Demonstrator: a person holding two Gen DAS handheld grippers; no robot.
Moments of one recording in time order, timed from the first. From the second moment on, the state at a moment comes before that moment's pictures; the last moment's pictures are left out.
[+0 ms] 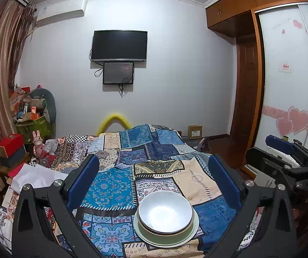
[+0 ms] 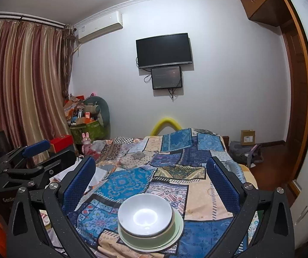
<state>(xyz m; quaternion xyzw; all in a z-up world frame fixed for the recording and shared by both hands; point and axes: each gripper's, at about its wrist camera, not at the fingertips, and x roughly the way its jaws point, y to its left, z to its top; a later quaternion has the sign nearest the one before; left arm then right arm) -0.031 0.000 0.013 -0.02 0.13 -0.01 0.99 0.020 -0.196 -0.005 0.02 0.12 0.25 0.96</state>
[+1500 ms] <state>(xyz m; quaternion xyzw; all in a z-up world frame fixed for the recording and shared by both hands) -0.029 0.002 0.010 -0.03 0.13 -0.01 0.99 0.024 -0.194 -0.004 0.01 0.13 0.26 0.96</state>
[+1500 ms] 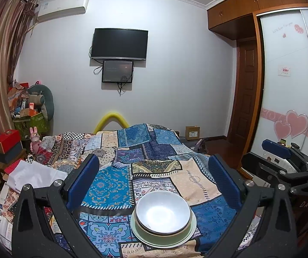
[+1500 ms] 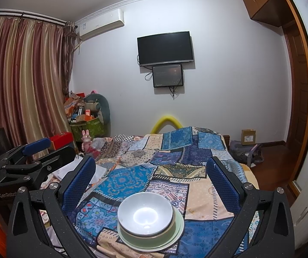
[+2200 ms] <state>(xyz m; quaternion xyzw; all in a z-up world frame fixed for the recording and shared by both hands) -0.025 0.002 0.007 -0.04 0.14 -0.02 0.99 0.026 -0.194 -0.005 0.01 0.13 0.26 0.96</state>
